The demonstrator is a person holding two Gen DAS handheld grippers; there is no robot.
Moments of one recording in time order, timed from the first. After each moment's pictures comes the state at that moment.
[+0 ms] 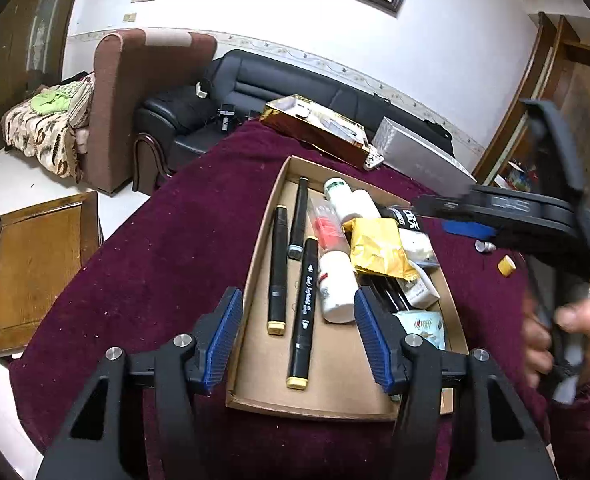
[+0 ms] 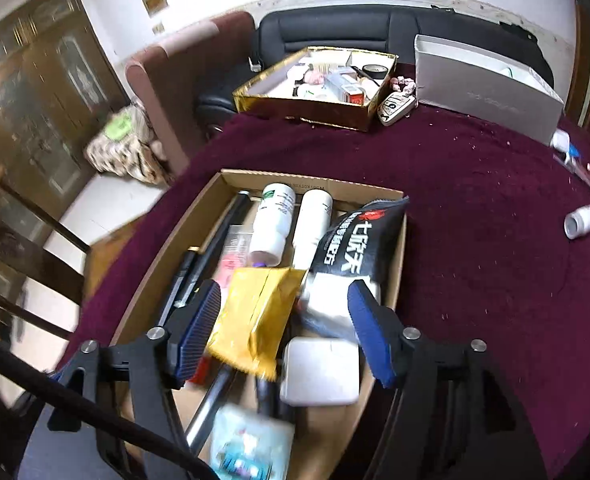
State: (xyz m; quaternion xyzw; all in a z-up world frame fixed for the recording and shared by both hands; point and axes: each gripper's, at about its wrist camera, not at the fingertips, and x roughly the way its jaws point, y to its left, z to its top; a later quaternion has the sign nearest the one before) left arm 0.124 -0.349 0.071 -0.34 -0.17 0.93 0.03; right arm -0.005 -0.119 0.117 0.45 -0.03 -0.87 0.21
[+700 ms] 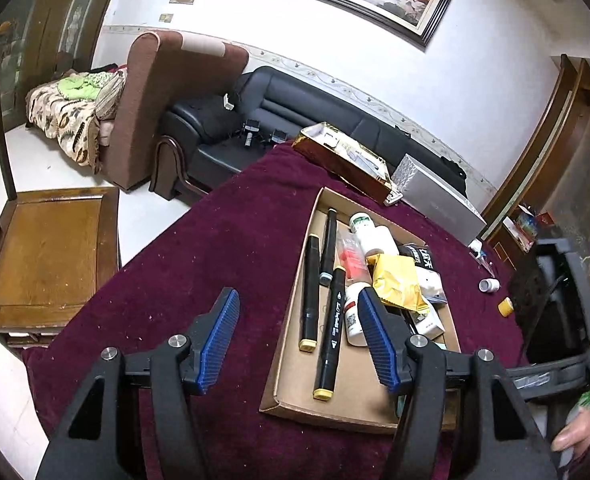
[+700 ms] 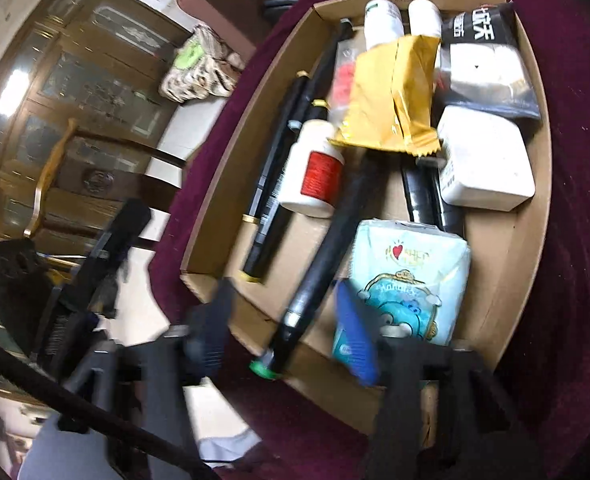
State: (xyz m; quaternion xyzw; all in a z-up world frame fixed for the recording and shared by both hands) left arm 0.139 -0.381 0.076 -0.30 -0.22 0.93 0.00; right arm 0.055 -0.151 0.051 0.60 -0.11 -0.71 0.35
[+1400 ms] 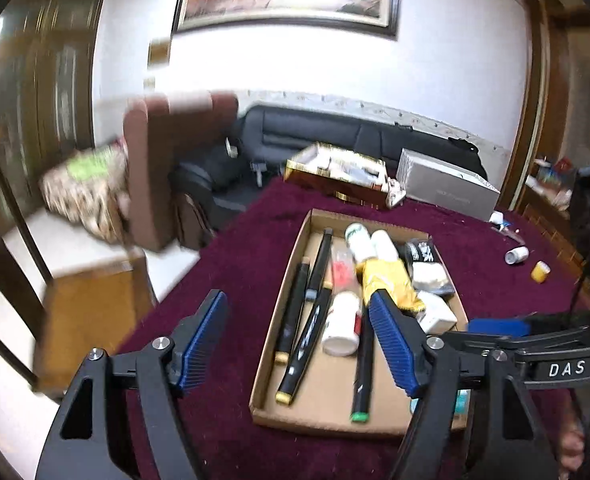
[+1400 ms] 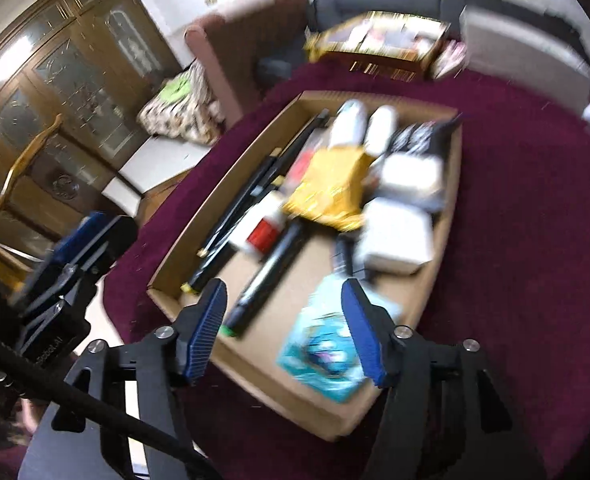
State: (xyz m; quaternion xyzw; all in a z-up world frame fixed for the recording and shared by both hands) left arm 0.151 -0.308 0.117 -0.26 -0.05 0.96 -0.06; right arm 0.086 -0.117 0.112 0.46 -0.01 -0.84 0.29
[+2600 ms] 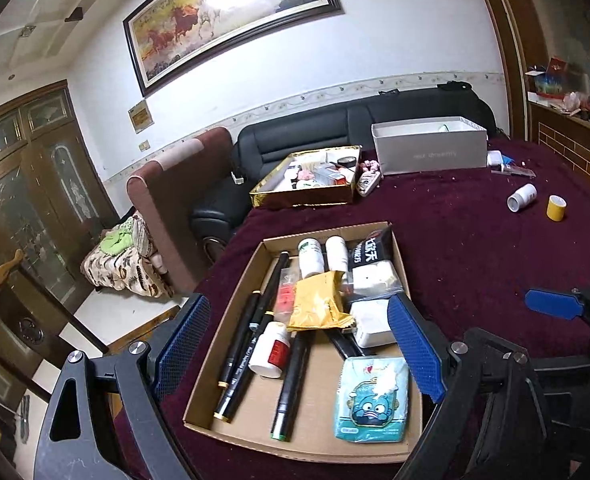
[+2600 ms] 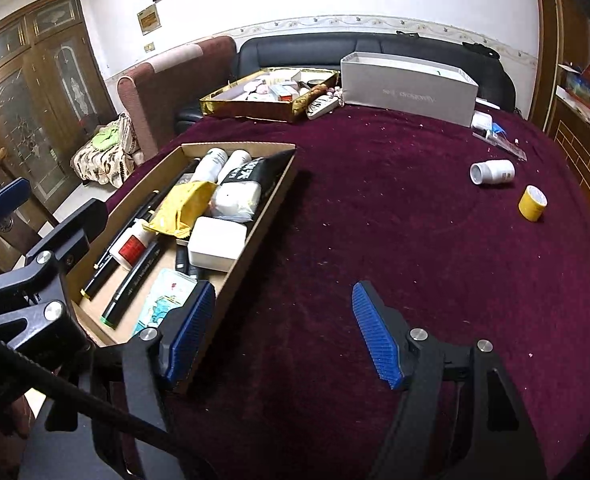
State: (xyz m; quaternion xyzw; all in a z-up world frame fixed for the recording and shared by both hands) left arm 0.127 -0.165 0.142 -0.28 0.12 0.95 -0.10; right arm 0.093 -0.012 0.112 0.40 0.00 -0.90 0.17
